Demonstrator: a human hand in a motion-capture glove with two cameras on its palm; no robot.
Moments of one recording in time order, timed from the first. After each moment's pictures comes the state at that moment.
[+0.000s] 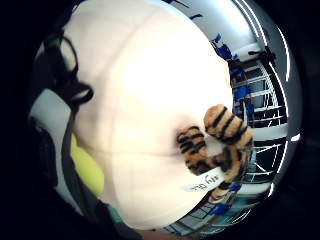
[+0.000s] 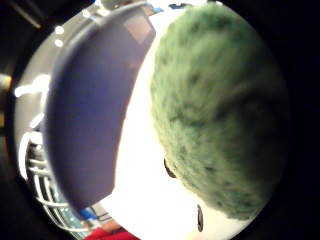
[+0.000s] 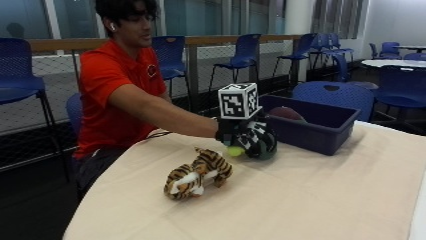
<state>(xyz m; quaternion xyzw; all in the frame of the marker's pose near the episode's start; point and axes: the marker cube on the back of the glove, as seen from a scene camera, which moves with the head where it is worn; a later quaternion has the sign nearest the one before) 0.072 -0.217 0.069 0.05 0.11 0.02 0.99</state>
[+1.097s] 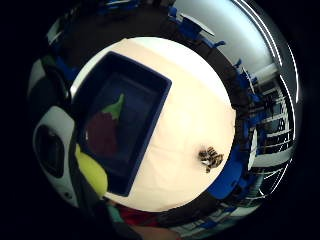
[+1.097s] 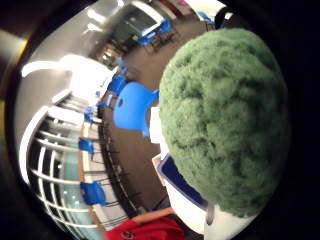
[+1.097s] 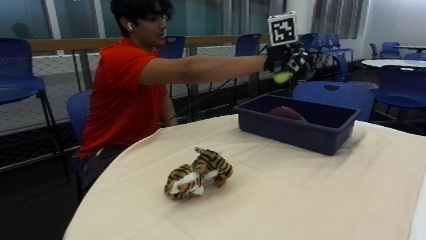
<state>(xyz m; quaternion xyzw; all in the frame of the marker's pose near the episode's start) -0.182 -0.295 -0.059 0.08 0.11 -0.07 0.99</state>
